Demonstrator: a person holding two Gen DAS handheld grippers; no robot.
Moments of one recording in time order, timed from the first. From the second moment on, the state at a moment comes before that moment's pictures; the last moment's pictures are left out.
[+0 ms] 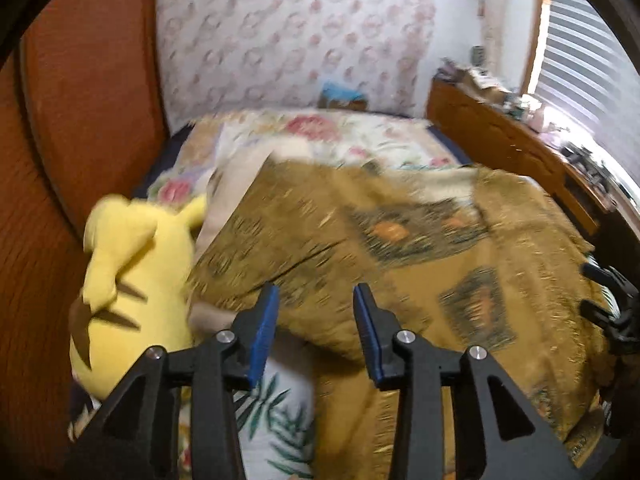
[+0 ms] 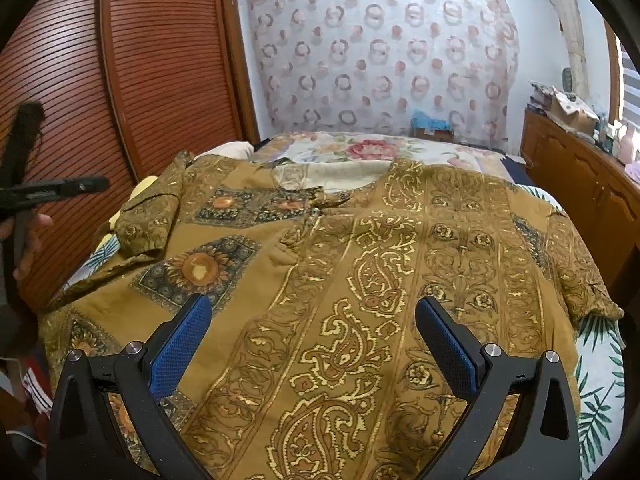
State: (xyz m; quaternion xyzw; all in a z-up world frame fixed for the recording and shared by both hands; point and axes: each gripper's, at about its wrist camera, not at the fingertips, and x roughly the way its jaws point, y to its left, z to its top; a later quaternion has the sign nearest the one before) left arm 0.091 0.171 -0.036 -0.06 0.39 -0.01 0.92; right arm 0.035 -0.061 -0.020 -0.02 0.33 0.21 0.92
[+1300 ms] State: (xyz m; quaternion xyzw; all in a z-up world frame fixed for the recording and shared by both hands) left arm 0.178 0.072 0.000 -0.01 0.37 -0.10 0.92; right arm 0.033 -0.070 -0.019 -0.03 0.33 0.20 0.92
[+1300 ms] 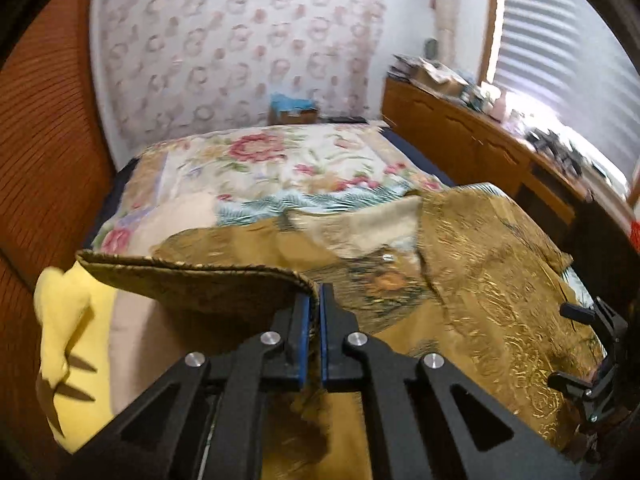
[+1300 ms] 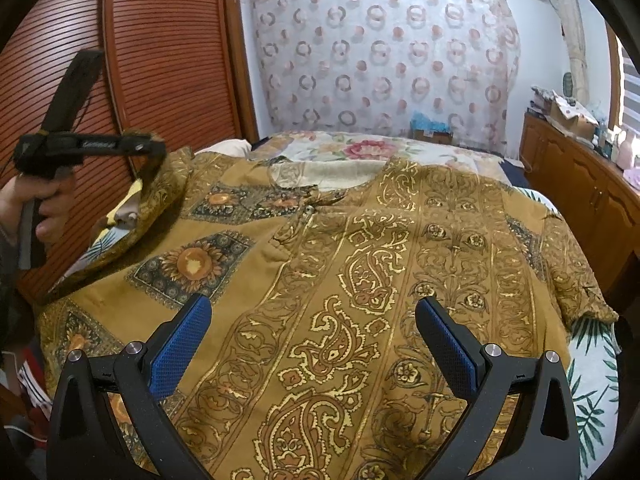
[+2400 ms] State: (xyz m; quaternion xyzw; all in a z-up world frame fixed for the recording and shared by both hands) left arm 0.070 0.159 -0.034 -0.05 0.35 -0.03 0.94; right arm 0.166 0.119 -0.044 -0.20 0.37 0.34 0.84
